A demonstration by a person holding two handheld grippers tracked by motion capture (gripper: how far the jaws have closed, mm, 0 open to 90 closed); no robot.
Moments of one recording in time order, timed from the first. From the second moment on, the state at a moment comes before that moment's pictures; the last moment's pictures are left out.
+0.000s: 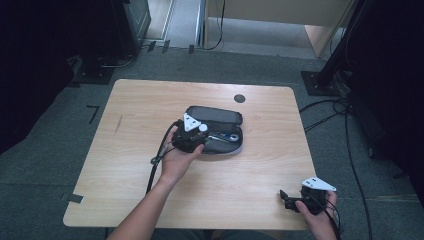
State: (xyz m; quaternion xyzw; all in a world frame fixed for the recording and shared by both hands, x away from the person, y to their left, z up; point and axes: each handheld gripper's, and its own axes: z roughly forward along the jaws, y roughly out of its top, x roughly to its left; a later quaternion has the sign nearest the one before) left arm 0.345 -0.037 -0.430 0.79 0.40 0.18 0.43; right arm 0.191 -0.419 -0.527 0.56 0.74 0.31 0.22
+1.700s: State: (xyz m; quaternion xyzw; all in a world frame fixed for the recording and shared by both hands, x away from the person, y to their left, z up) left arm 0.349 0.019 -0.437 0.76 0.45 0.18 0.43; right arm 0.189 -0.419 -0.527 0.56 0.74 0.31 0.22
